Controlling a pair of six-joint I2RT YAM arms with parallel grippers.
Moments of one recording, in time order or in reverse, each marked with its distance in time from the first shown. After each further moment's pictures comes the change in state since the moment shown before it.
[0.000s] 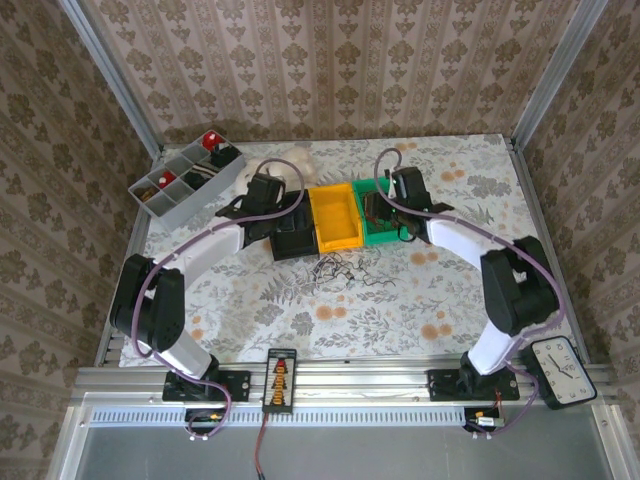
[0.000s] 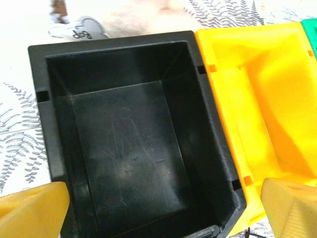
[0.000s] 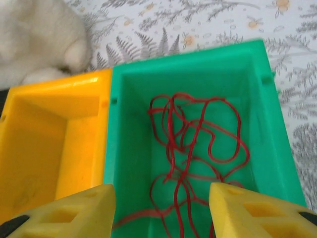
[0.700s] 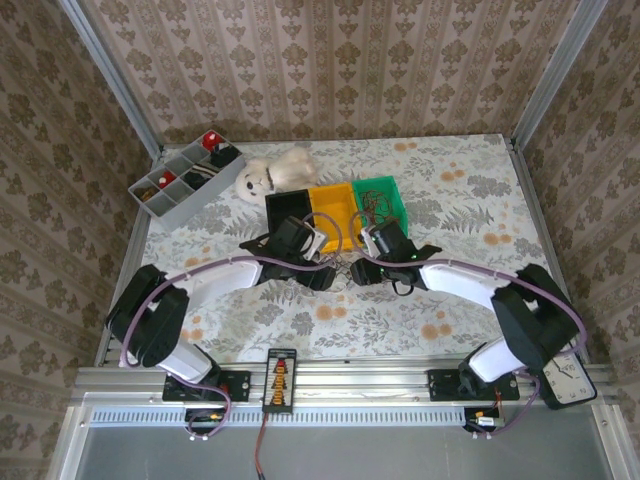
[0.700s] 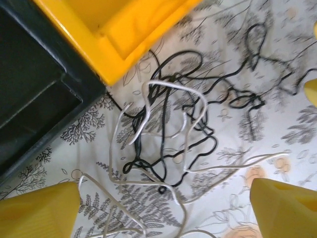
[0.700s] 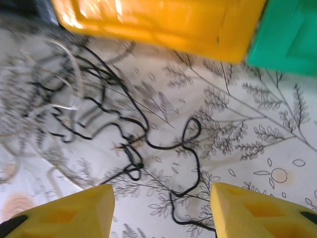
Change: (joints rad) left arm -0.250 -0.051 -0.217 -0.018 0.100 0.264; right arm 0.251 -0.129 -0.266 -0.150 -0.061 -0.088
